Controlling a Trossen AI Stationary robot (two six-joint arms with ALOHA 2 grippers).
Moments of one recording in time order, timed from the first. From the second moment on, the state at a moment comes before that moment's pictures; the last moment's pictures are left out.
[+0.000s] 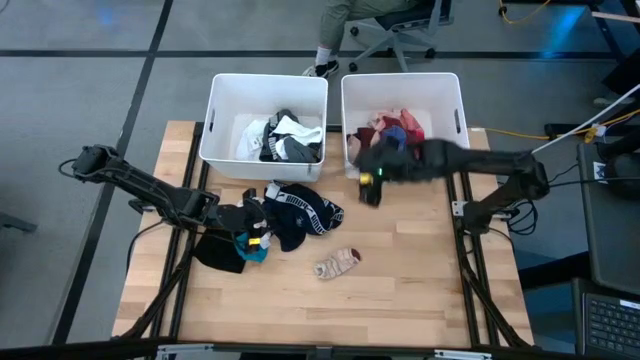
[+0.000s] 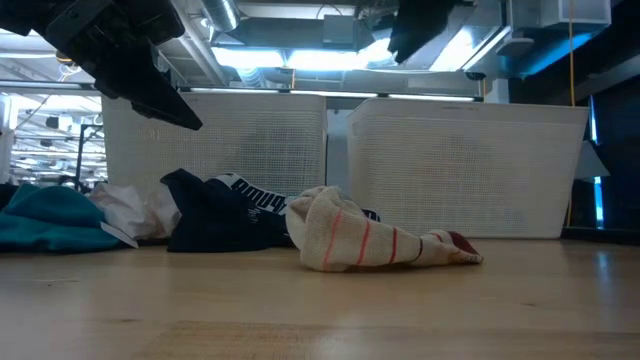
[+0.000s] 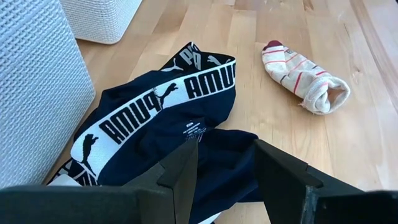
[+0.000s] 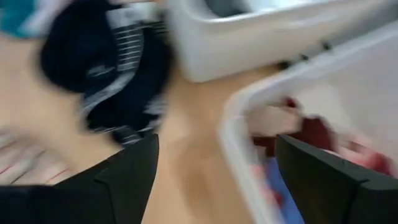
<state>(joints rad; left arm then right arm) -0.31 1.03 0.51 -0.15 -0.41 -0.29 -0.04 1.52 1.63 -1.09 0.34 0.16</state>
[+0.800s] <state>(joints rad) -0.31 1.03 0.51 -0.14 -0.41 -0.28 0.31 1.56 0.87 0.04 0.11 0.15</state>
